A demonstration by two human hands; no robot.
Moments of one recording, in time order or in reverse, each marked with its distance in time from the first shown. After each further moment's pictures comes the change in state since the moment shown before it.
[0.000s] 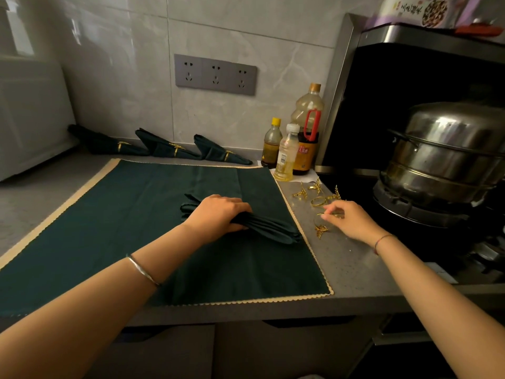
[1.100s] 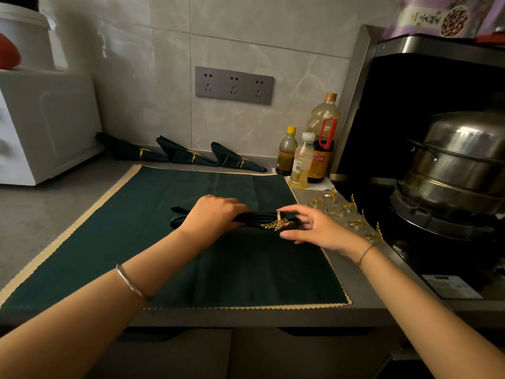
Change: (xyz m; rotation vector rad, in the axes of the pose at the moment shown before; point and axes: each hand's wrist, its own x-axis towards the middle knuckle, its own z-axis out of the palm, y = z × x) left_hand -0.030 -0.010 -0.031 0.148 0.044 -0.090; right_hand -0.022 -0.100 0.034 0.458 -0.392 -0.160
